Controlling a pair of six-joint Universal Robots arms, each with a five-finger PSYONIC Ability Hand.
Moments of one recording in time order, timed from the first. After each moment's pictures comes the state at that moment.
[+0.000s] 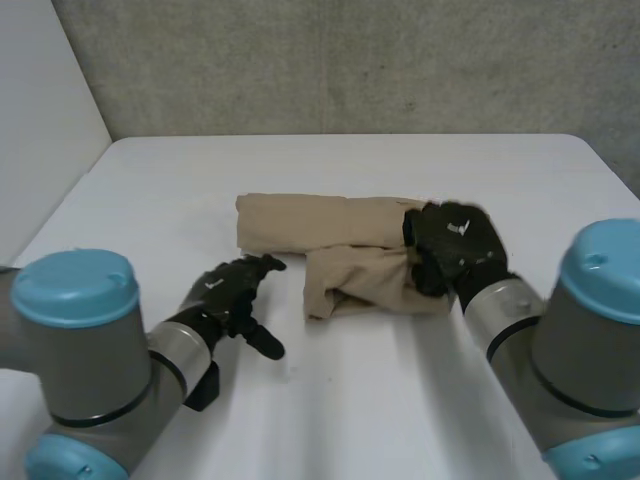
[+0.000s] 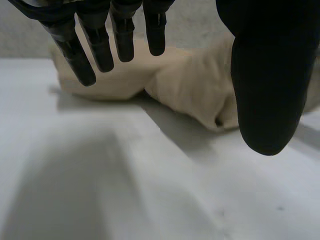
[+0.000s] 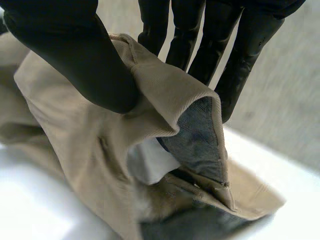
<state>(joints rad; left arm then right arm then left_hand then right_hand) 4.17 -1.92 -1.77 3.32 -1.56 2.84 2.12 -1.31 1.72 -0.27 1.58 3.03 0.27 0.29 0.29 0.29 0.12 0.97 1.17 1.15 1.18 0.98</state>
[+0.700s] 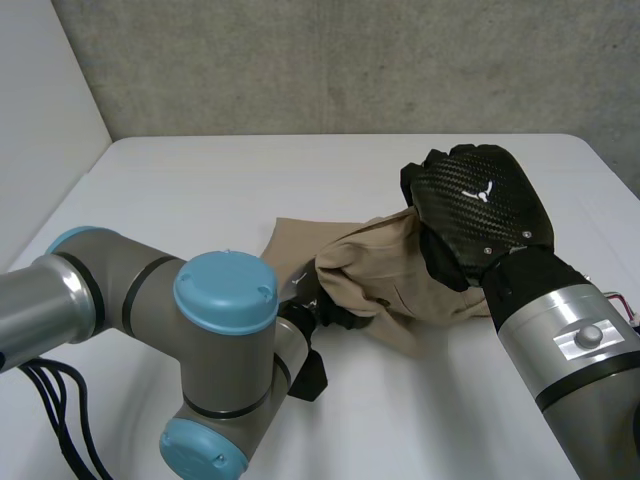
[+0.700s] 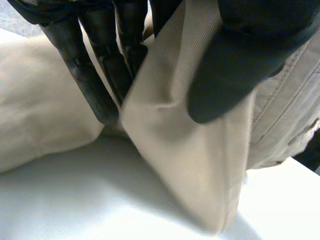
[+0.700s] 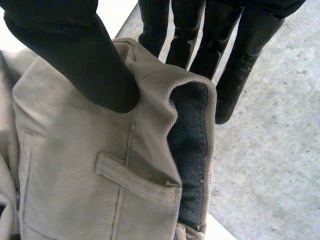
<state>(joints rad) 3.91 -2.19 -1.40 3.27 -1.69 2.44 2.20 -1.66 1.83 -0.25 1.58 2.83 1.07 1.05 1.04 1.05 0.86 0.97 1.17 1.16 1.19 0.98</state>
